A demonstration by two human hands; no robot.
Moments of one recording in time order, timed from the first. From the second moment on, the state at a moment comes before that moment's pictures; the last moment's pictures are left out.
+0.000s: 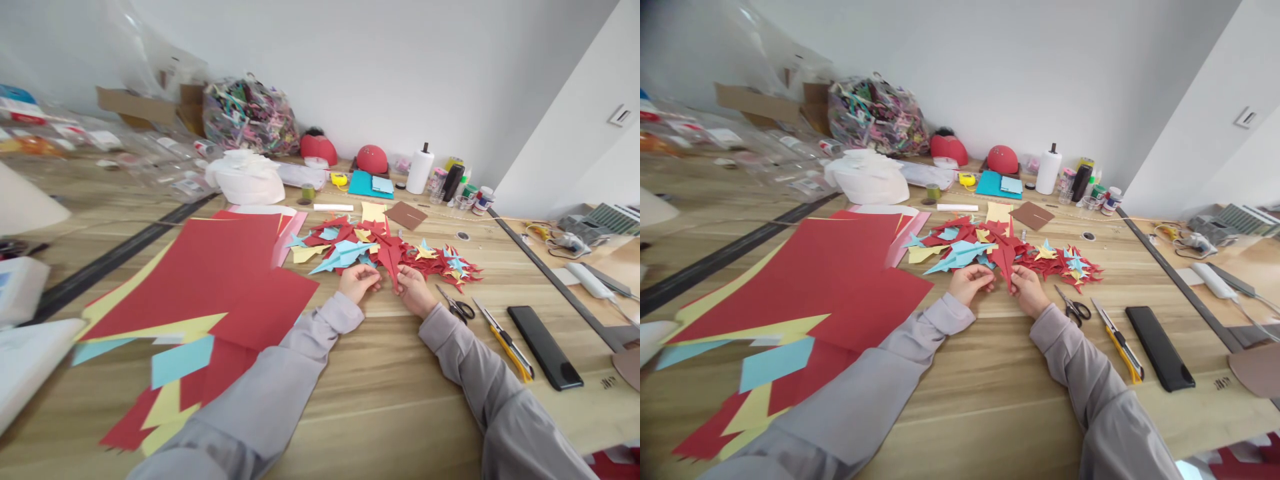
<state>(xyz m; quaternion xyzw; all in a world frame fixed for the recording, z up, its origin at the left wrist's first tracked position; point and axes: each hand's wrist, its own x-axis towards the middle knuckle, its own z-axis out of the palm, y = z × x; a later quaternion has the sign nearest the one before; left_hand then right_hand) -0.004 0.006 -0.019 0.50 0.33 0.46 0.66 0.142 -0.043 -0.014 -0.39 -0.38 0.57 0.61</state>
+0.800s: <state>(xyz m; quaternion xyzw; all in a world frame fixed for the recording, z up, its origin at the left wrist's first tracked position) -0.003 0.000 -0.014 0.55 0.32 0.44 0.63 0.142 -0.043 -0.013 -0.40 -0.37 0.58 0.61</state>
